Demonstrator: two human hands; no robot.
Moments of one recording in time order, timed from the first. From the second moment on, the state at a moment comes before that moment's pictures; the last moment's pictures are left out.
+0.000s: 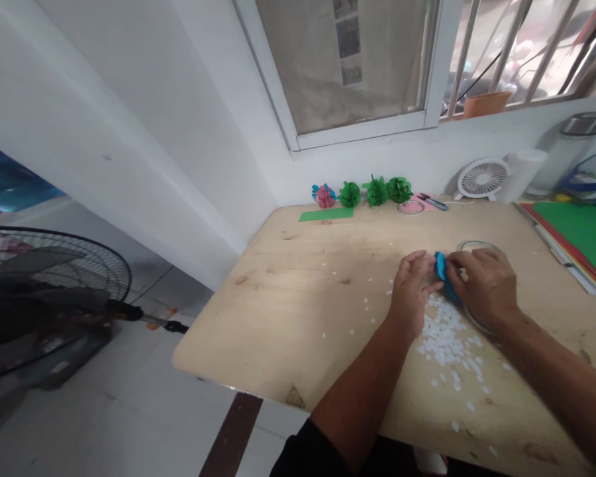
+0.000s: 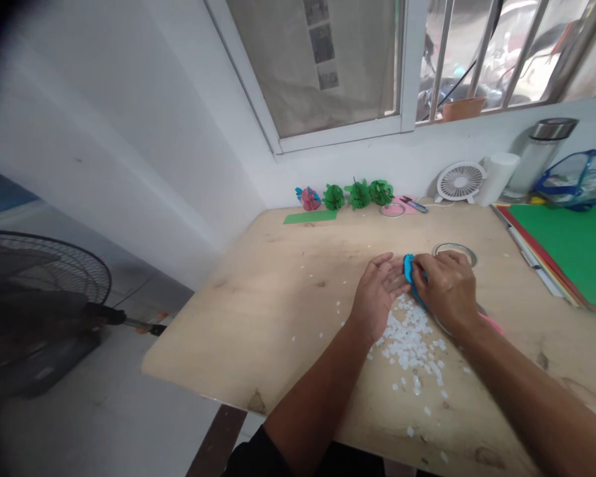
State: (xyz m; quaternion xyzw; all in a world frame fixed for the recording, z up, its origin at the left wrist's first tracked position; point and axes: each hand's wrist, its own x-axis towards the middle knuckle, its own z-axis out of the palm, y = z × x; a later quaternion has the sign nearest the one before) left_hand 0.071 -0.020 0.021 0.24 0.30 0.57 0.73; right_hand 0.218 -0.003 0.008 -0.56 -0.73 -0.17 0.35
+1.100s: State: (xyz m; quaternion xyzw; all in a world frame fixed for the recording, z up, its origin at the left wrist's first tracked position) left_hand 0.069 -0.014 0.017 0.22 0.31 0.57 0.73; right_hand 0.220 -0.004 0.017 -0.57 -0.73 0.03 0.36
